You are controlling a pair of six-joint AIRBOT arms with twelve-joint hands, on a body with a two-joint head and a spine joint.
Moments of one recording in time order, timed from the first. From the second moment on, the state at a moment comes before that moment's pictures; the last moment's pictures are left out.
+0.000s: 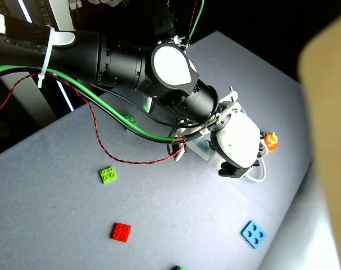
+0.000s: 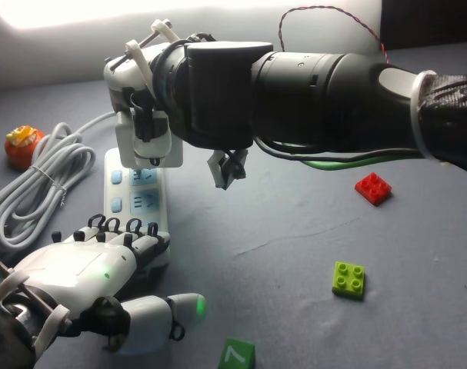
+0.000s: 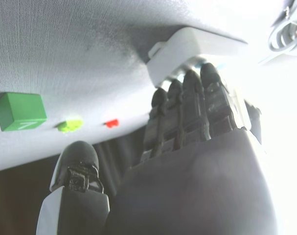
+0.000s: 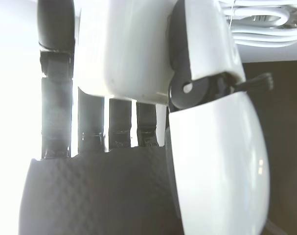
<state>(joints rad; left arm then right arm) 0.76 -0.91 0.62 -1.17 -0.76 1.75 -0.09 -1.92 1.71 -1.11 -0.46 0.29</state>
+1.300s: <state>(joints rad) 0.76 -0.91 0.62 -1.17 -0.76 1.75 -0.09 -1.92 1.70 -1.05 -0.45 0.21</state>
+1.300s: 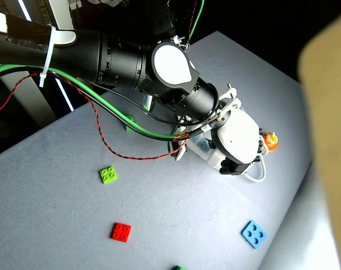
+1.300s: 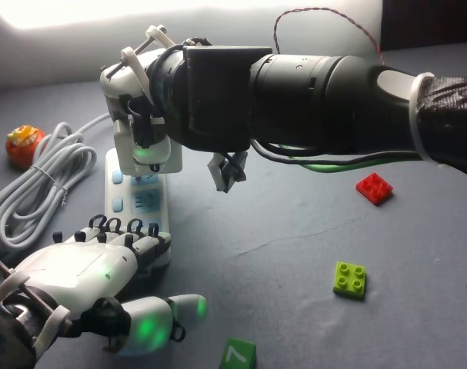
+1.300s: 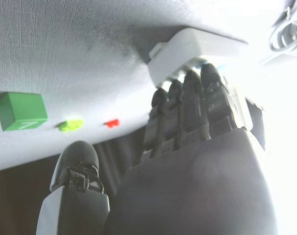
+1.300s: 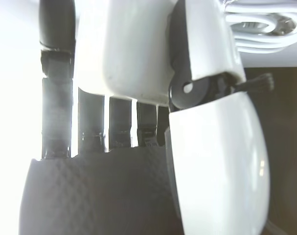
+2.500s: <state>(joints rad) 0.76 -0.91 0.62 -1.17 -0.75 1.75 -0.12 -1.97 1.71 -1.09 -0.47 0.13</state>
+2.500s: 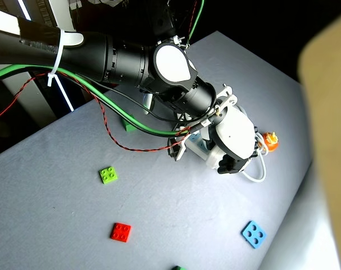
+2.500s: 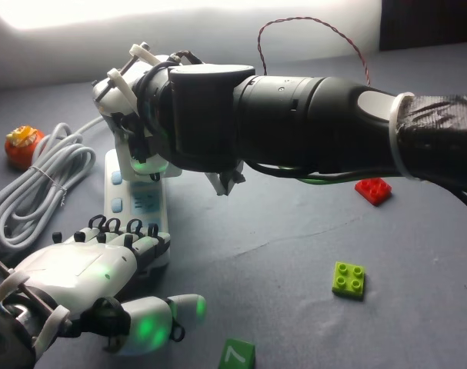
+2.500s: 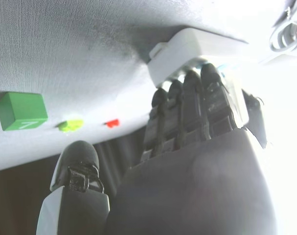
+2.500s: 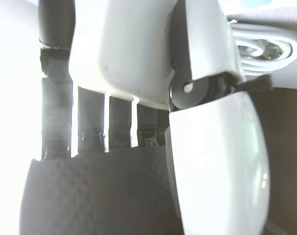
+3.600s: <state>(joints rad) 0.75 -0.91 0.62 -1.17 -0.75 1.75 -0.12 -1.94 1.71 -1.07 -0.42 0.16</state>
